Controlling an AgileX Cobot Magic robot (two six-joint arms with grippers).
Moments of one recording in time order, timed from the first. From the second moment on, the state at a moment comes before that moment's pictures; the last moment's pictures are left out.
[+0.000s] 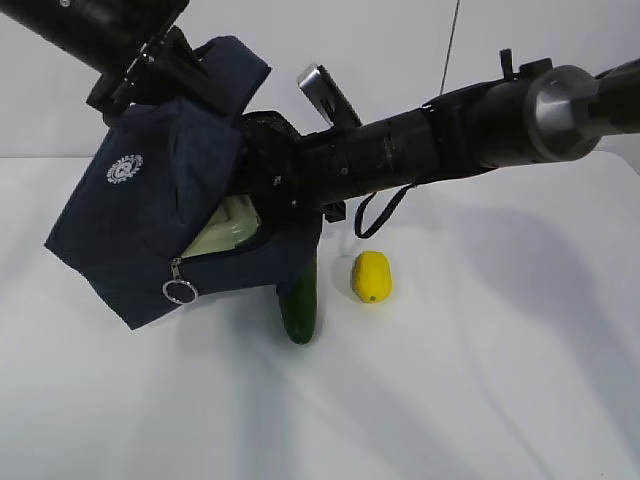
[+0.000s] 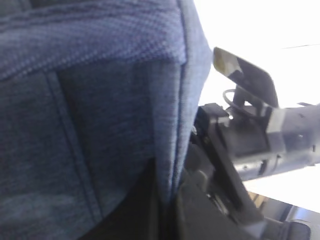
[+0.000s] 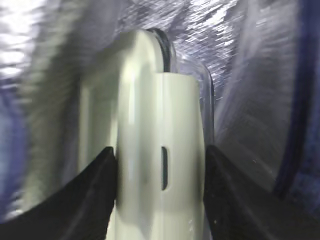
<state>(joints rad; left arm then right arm) -0.20 1.93 -1.69 -0.90 1.22 0.23 0.38 2.13 -1.47 1.56 0.78 -0.88</state>
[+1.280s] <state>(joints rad) -0.20 2.03 -1.69 -0.95 1.21 0.28 0.38 2.15 -1.48 1.52 0.76 -0.88</state>
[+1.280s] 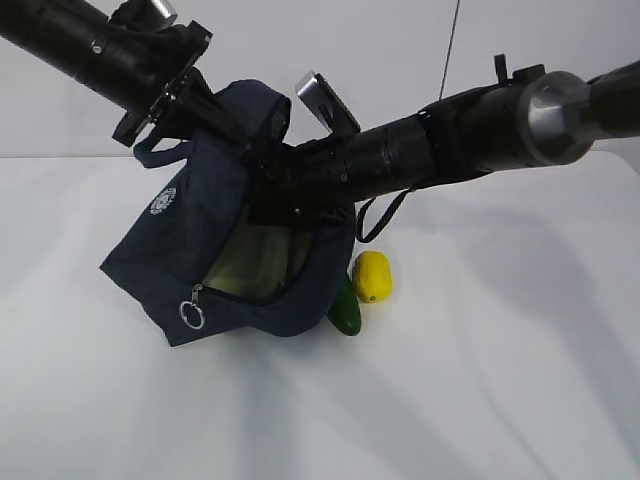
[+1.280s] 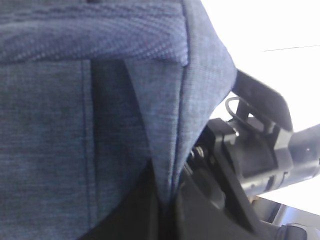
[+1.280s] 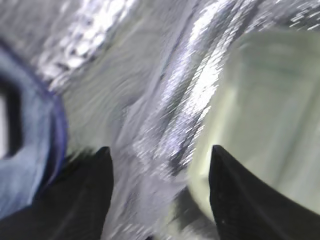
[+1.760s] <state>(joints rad) -0.18 2.03 -1.69 -0.96 1.21 0.28 0.38 2.15 -1.48 1.52 0.87 -0.87</state>
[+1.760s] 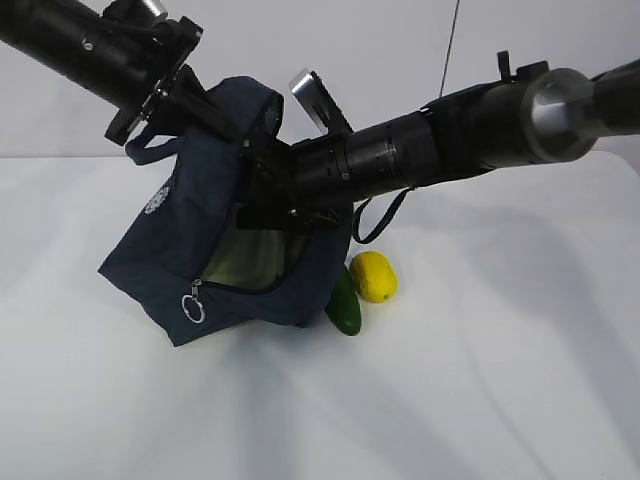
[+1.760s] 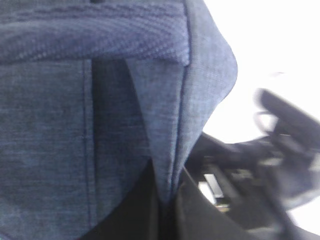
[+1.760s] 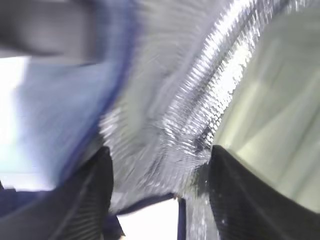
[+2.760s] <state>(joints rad) -0.11 2.03 -1.69 -0.65 1.21 0.18 0.34 2.07 -1.82 0.80 1.12 -0.53</state>
